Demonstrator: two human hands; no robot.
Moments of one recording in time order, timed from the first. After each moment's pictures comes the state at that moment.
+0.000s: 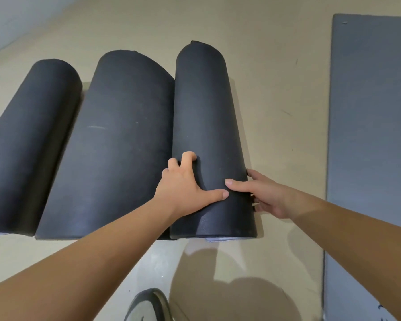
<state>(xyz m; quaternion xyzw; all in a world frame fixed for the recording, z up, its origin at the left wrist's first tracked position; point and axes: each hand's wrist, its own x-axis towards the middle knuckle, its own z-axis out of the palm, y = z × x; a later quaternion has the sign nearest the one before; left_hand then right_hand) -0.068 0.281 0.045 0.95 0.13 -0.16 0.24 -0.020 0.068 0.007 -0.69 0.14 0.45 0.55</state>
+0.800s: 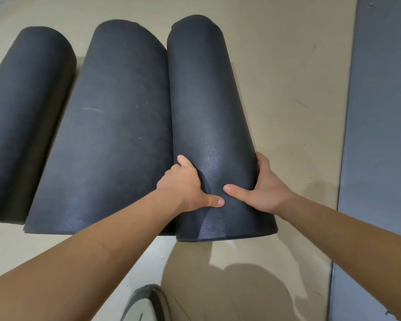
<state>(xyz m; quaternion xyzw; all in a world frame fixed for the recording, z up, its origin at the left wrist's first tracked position) -0.053 0.291 0.020 0.92 0.16 -0.31 0.16 -0.020 0.080 -0.020 -0.85 0.03 0.32 0.42</state>
